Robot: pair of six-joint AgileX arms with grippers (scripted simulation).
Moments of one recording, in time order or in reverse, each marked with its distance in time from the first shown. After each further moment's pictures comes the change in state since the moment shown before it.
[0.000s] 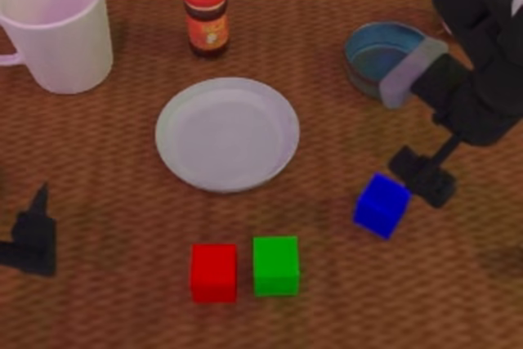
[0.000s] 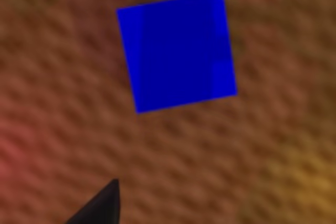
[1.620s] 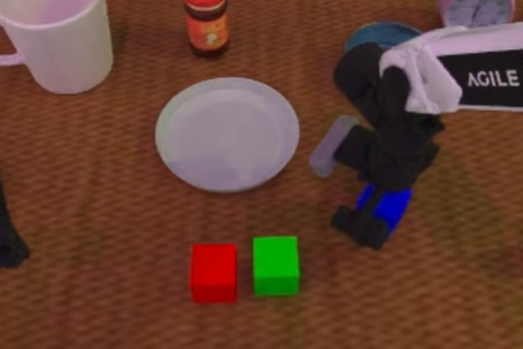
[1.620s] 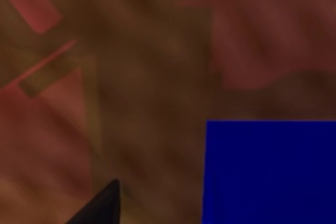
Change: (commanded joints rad) left arm 0.141 -0.379 -0.255 0.241 0.007 -0.142; right arm 0.088 0.458 0.128 0.098 0.006 -0.081
